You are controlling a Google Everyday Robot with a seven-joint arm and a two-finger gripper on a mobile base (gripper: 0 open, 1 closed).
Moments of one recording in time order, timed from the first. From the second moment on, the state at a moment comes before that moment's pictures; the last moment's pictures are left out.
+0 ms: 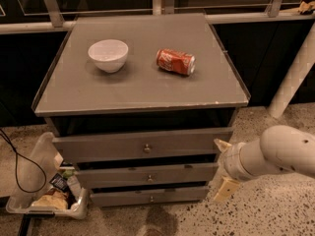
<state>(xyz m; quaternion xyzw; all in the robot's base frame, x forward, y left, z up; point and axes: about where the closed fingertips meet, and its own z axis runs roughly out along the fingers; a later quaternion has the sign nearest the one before) 0.458 -0.193 0.639 -0.61 0.75 0.05 0.25</state>
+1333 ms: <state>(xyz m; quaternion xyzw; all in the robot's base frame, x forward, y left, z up) 0.464 -0.175 0.563 -0.60 0.74 0.09 0.30</state>
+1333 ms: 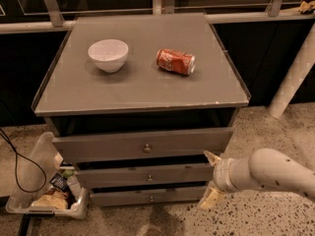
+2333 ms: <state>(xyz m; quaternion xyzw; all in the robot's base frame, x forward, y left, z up) 0.509 -0.163 0.455 -0.55 0.76 0.06 0.33</state>
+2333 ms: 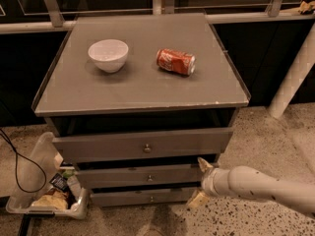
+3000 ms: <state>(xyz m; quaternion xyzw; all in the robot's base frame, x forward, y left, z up) 0.519 -0.152 0.441 -0.59 0.71 0.06 0.38</state>
